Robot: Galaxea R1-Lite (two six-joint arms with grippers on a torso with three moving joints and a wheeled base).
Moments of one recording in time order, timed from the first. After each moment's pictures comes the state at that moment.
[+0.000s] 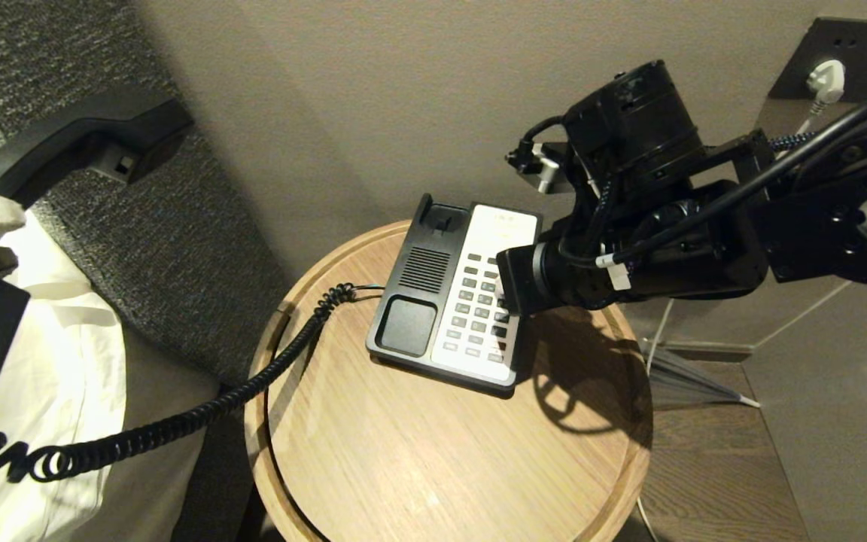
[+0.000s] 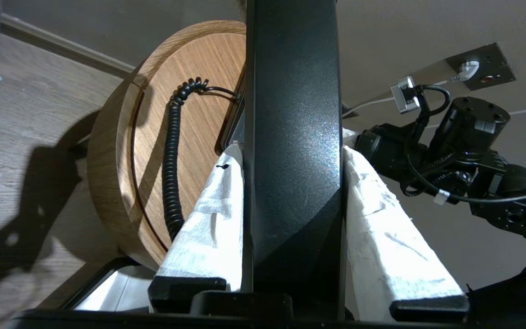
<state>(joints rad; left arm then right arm) -0.72 0.90 -1.18 0.43 0.23 -0.73 0.78 1.81 -1.56 0.38 -0.18 0.26</state>
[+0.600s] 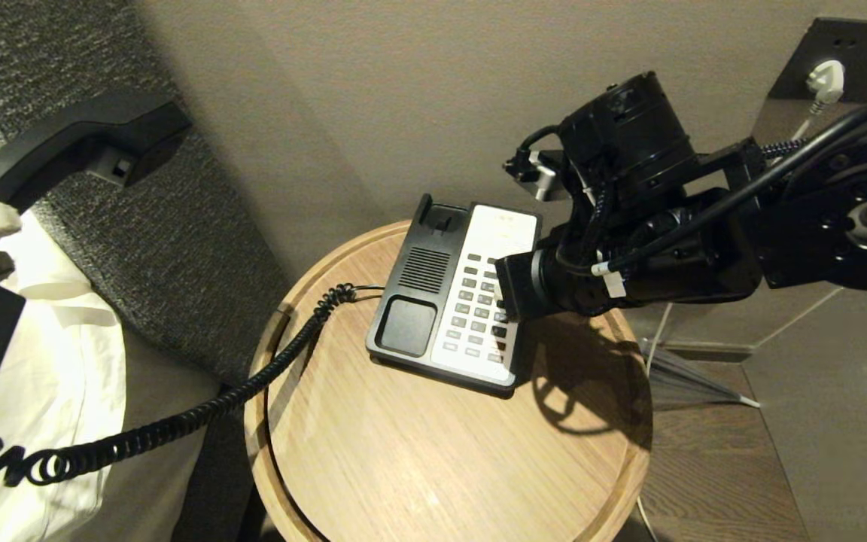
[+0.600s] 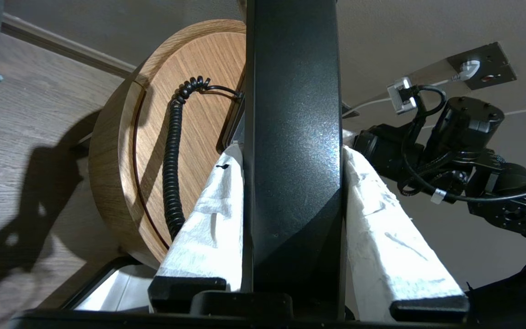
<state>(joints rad) -0.72 0.89 -1.17 0.43 0.23 -0.73 0.78 1.81 -1.55 0.39 -0.19 0.26</state>
